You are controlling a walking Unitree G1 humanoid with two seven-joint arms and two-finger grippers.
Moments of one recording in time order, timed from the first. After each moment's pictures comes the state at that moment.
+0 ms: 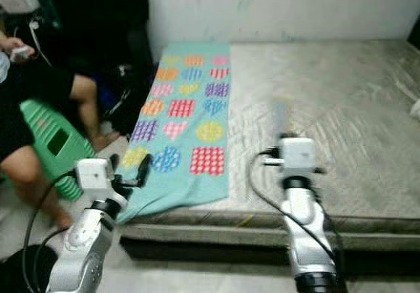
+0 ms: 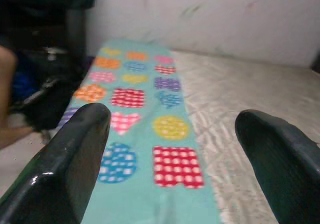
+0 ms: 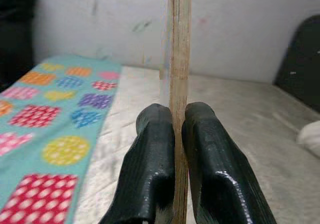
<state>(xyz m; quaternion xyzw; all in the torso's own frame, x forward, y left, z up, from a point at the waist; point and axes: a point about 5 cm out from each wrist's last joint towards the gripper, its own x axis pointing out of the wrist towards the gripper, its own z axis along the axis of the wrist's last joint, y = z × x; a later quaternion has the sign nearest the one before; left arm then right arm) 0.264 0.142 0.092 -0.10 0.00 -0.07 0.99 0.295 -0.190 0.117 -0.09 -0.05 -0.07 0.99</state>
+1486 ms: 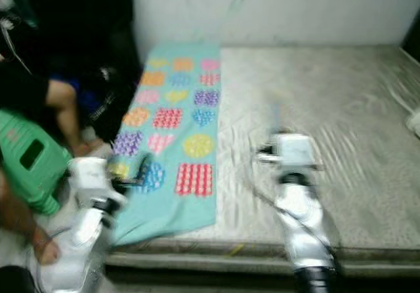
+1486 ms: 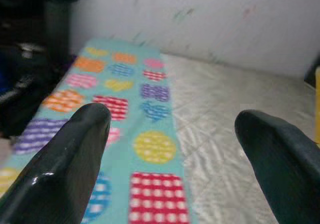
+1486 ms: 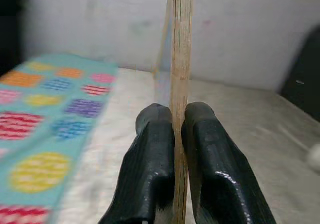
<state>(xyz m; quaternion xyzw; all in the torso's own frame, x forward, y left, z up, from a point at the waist) 0.263 0.136 0.090 -0.12 0.01 -0.07 0.99 0.300 -0.192 0.116 -0.10 -0.05 -0.07 0.99</state>
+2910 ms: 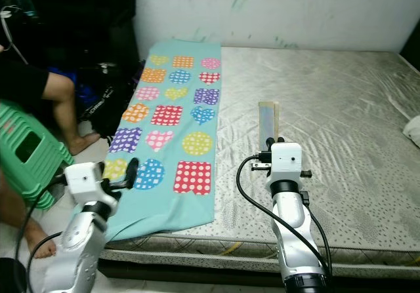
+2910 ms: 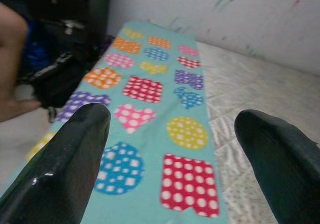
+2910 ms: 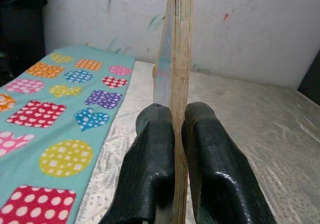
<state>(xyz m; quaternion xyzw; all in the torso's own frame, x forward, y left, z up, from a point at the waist) 0.262 0.160 0.074 -0.12 0.04 -0.01 0.99 0.293 -0.176 0.105 -0.08 -0.04 -0.04 1.00</state>
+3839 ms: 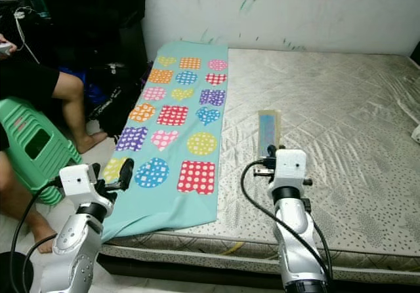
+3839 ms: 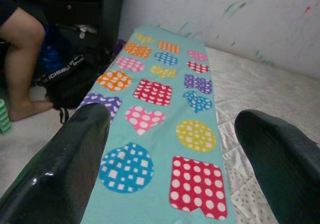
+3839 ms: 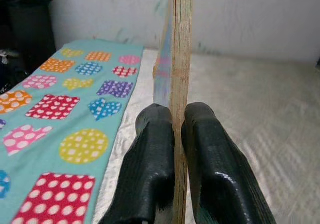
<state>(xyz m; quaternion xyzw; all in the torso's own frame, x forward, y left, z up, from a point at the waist) 0.262 0.167 0.073 -0.12 0.03 0.00 0.99 0.286 -0.180 0.089 -0.01 0.01 -0.05 1.00</state>
